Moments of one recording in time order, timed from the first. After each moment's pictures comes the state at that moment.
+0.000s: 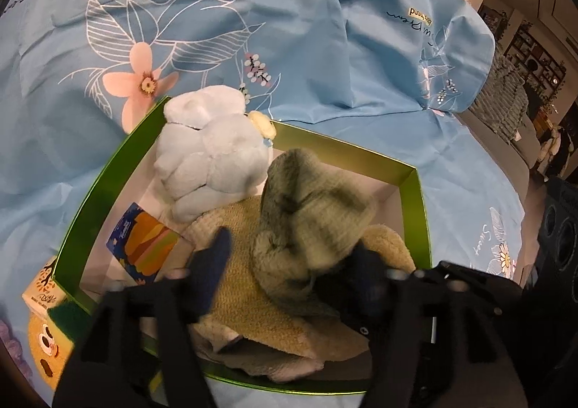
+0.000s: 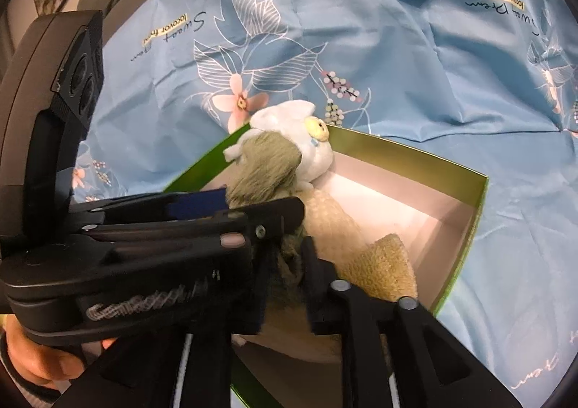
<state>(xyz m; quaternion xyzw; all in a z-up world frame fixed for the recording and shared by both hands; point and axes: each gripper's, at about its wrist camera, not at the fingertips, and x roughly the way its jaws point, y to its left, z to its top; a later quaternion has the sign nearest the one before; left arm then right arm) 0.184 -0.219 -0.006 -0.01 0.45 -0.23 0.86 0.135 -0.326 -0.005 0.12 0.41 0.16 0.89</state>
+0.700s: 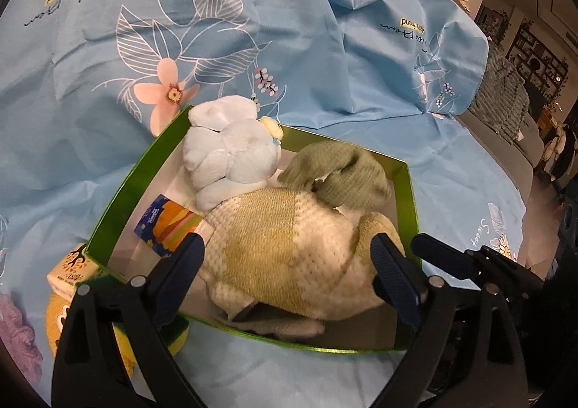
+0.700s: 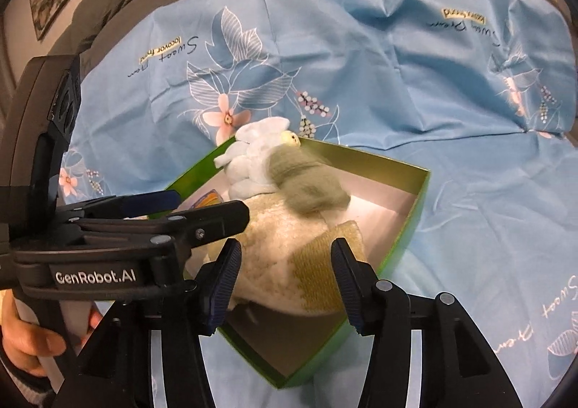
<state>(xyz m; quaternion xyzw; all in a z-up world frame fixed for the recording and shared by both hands) 0.152 -0.203 0.013 -0.01 0.43 -0.22 0.88 0.094 -0.343 0.019 0.12 0.38 0.11 0.91</state>
